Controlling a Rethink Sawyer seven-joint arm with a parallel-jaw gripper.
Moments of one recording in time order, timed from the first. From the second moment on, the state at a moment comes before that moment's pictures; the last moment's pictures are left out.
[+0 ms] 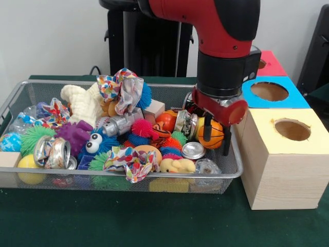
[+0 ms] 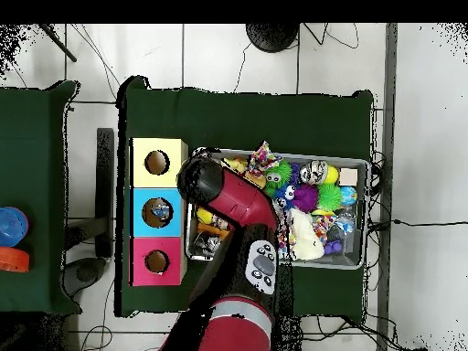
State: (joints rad) arm 0.04 -0.42 -0.22 1.55 0.59 0.40 2.27
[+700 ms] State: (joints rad) arm -0.04 -0.37 -0.14 1.55 0.58 0.17 2.27
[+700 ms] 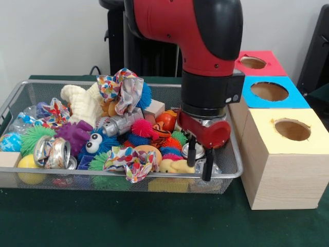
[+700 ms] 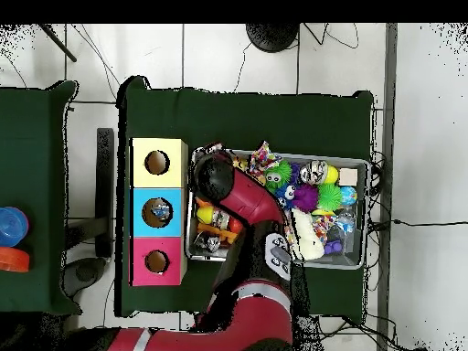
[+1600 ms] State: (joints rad) arm 0.03 -0.33 -0.21 1.49 0.59 0.24 2.27
